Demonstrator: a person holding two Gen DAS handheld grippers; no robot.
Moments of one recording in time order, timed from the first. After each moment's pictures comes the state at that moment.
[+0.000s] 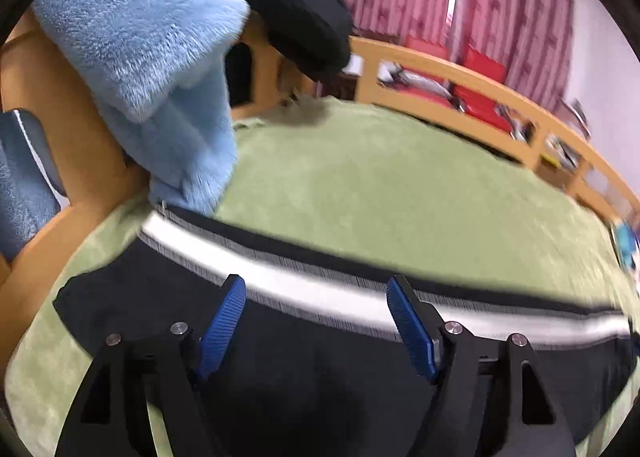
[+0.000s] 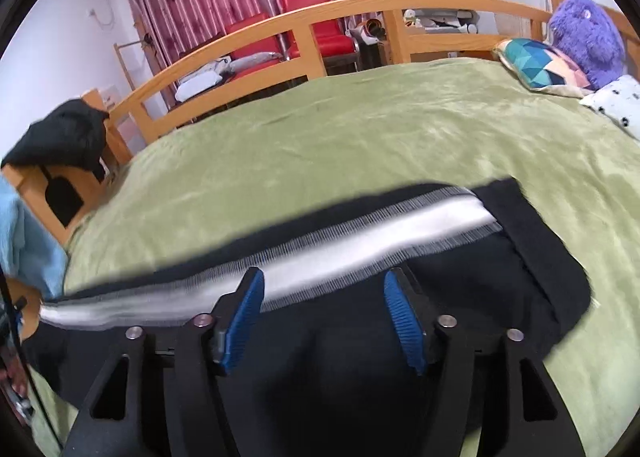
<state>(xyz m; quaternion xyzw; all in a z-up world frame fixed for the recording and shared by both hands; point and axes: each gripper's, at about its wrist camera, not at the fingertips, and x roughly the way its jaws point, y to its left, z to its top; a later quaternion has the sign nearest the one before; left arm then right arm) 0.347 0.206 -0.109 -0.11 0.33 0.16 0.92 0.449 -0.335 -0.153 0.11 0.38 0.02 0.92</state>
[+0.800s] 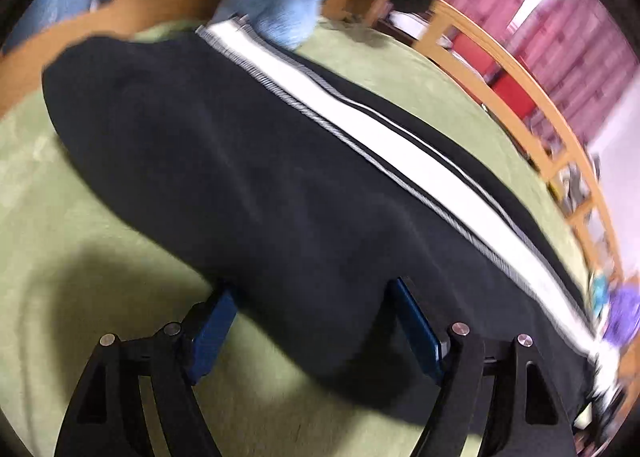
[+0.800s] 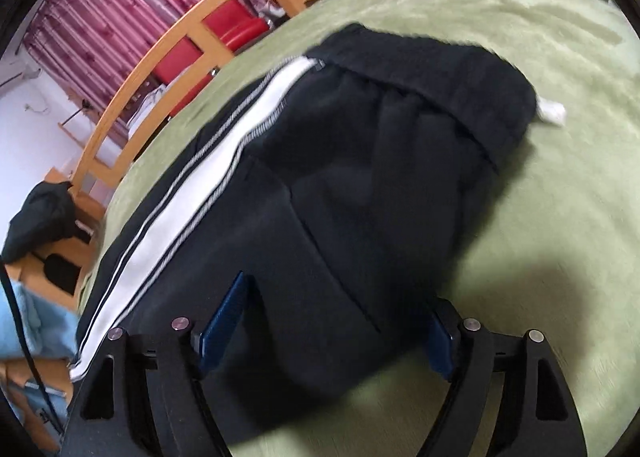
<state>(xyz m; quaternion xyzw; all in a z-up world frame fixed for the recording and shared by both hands) 0.292 0.267 -0.226 -0.32 0.37 0.17 0.85 0.420 -0.409 -0.246 0.29 0.41 -0.05 0.87</state>
